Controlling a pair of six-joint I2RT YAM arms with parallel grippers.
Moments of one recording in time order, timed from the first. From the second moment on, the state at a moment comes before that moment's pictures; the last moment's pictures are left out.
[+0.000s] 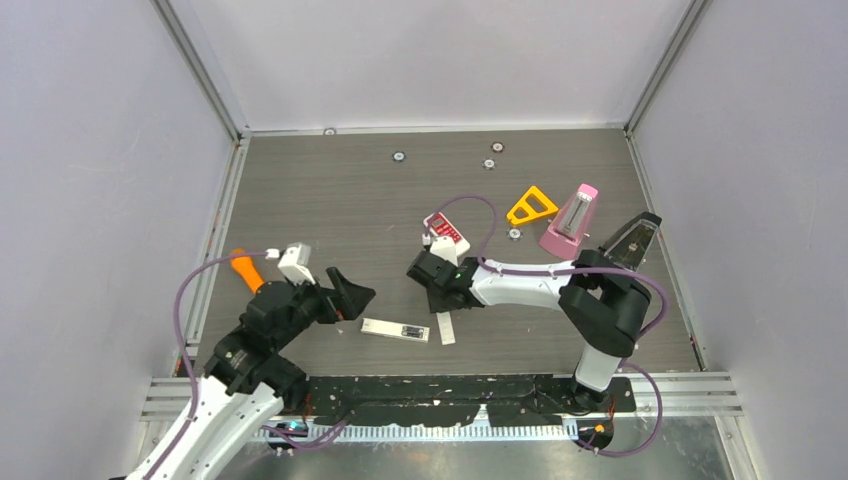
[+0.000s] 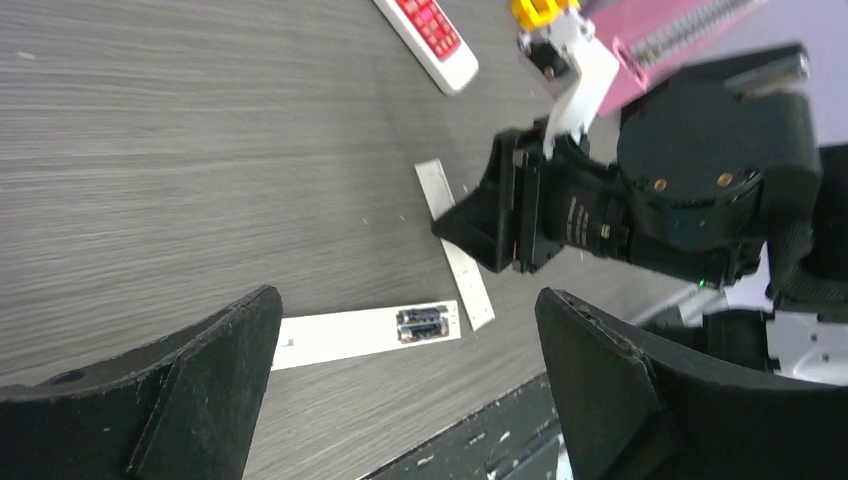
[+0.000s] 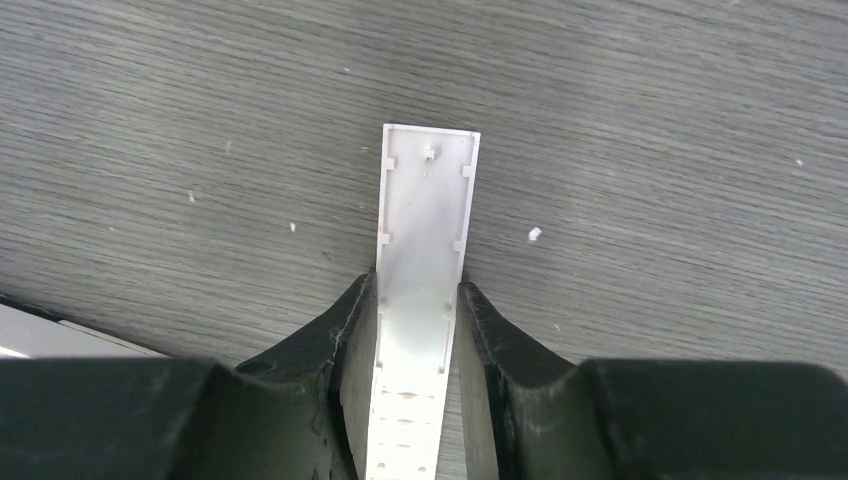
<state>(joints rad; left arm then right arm) -0.56 0.30 0.49 -0.57 -0.01 -0.71 1.03 1.75 1.03 -0.43 0.33 0.74</state>
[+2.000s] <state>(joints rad) -0.92 1.11 0.51 0.26 0.23 -0.78 0.94 1.09 0.84 -0.38 0.18 1.00</state>
